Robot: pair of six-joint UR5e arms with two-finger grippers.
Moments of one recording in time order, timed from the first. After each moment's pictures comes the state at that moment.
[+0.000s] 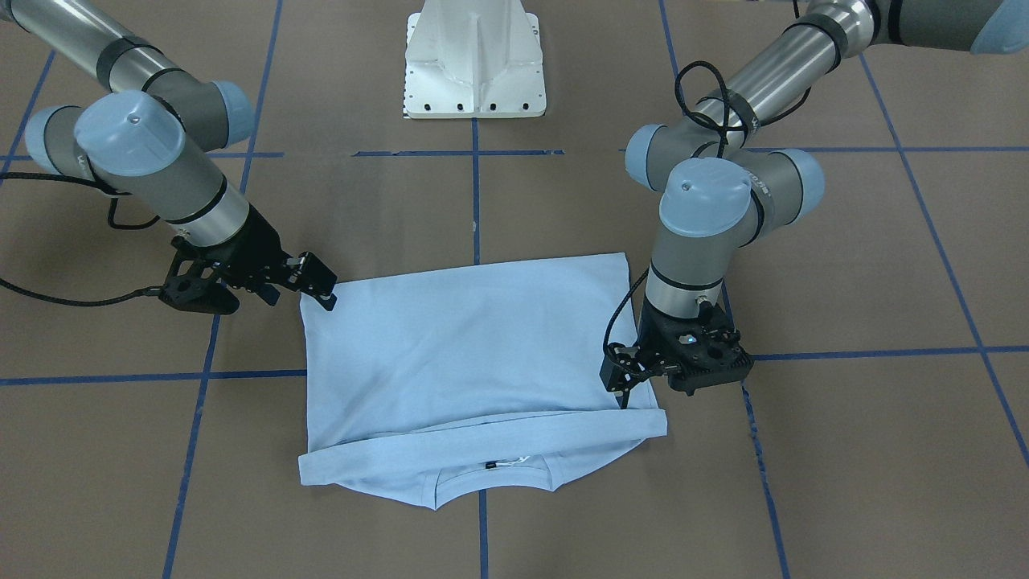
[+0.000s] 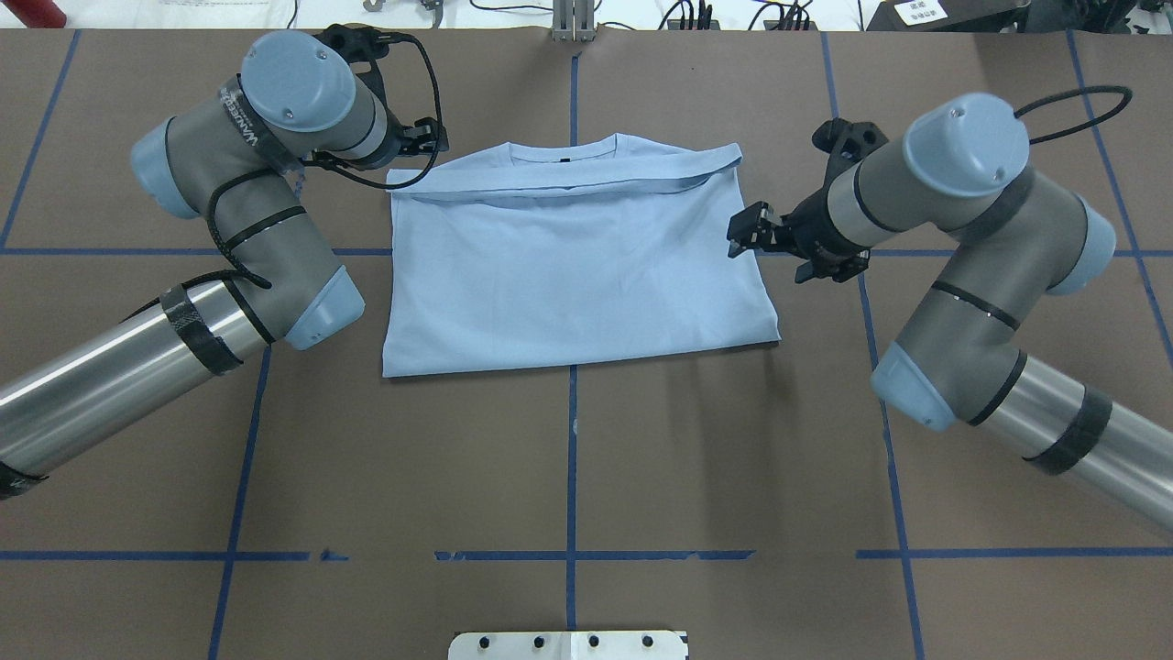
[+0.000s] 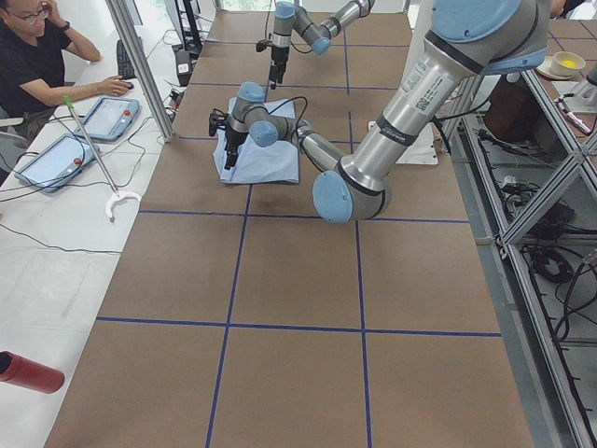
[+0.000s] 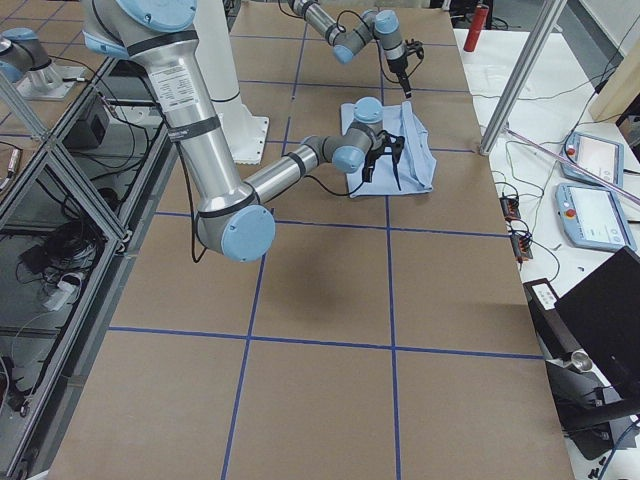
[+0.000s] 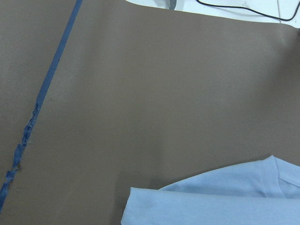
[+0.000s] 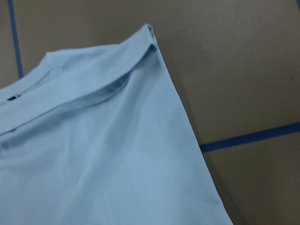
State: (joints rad) left arm -0.79 -2.28 -1.36 -1.94 -1.72 -1.20; right arm 0.74 -1.18 1.65 -1.10 2.03 1.39
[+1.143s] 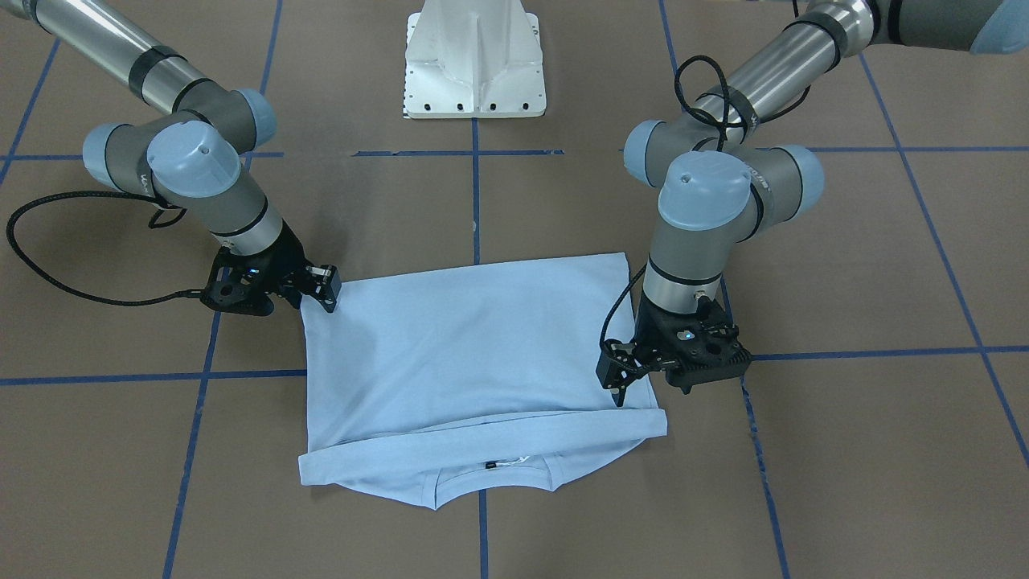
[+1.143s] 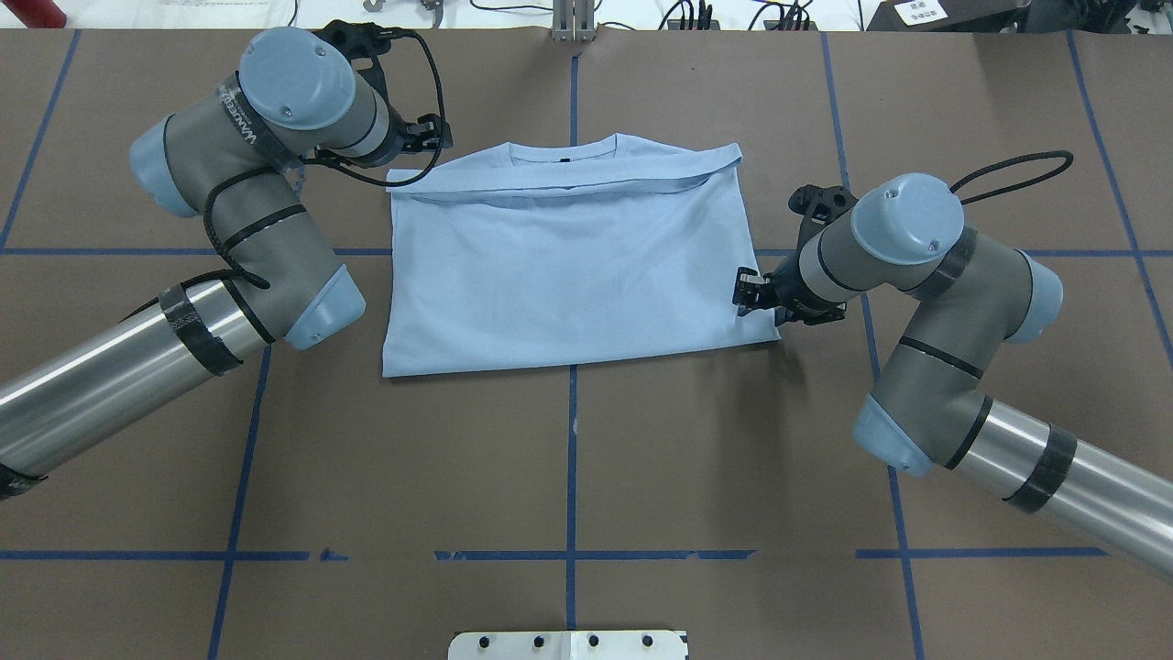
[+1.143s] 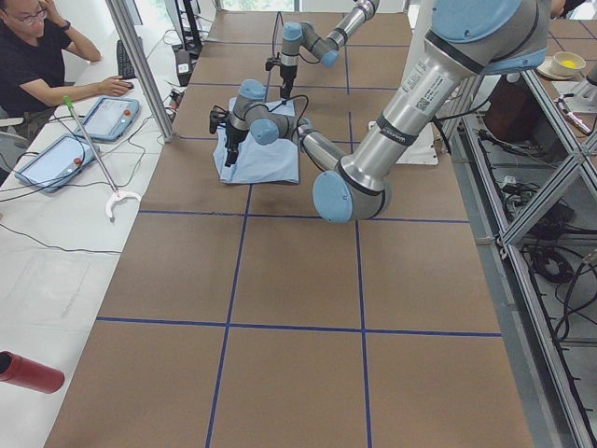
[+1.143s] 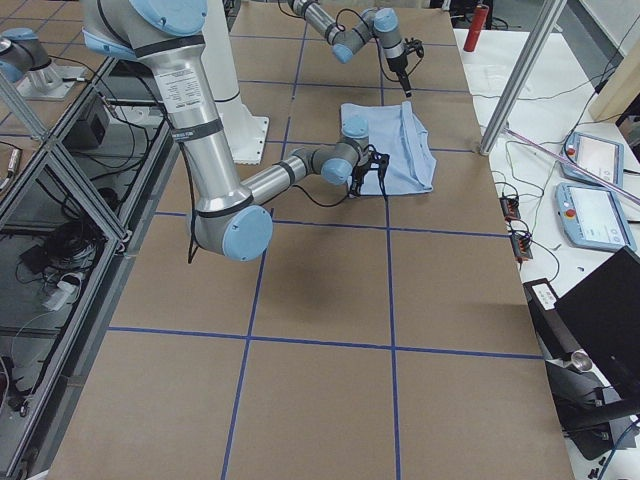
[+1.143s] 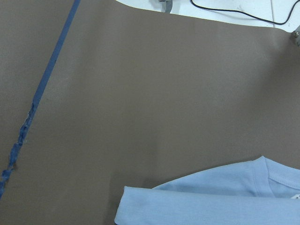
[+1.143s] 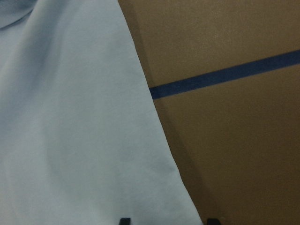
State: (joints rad) left arm -0.79 -2.28 -1.37 -1.94 -1.72 -1.21; right arm 0.68 -1.19 1.59 -1.11 1.98 1.37
